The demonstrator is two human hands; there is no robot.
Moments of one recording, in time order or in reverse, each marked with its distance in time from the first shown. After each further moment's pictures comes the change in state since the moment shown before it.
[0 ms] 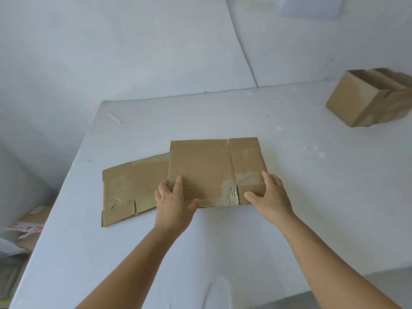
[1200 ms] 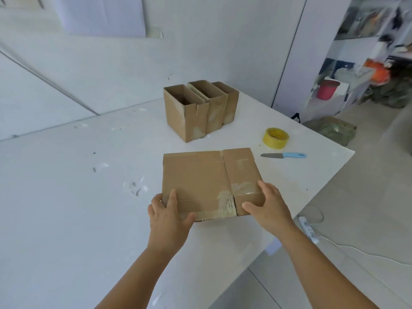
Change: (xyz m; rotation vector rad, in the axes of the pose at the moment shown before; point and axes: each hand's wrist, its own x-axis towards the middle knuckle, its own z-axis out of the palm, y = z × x) left_hand -0.031 0.403 0.300 -0.056 -0.196 0.383; right_hand 0.058 0.375 -0.319 0.095 0.275 0.308
